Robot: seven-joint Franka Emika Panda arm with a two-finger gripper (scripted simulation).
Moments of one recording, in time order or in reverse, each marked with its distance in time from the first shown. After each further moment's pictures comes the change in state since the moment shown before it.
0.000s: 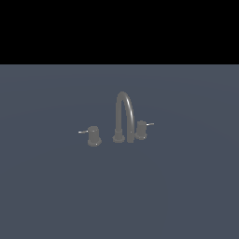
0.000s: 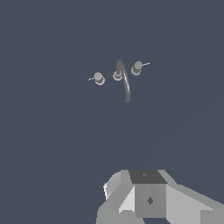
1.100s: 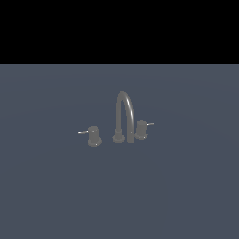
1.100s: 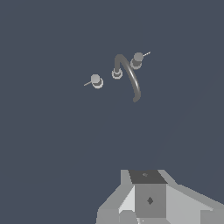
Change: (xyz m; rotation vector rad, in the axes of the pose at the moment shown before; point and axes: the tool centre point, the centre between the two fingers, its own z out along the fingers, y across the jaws) arm 0.020 -0.039 0.071 -0.009 -0.003 0.203
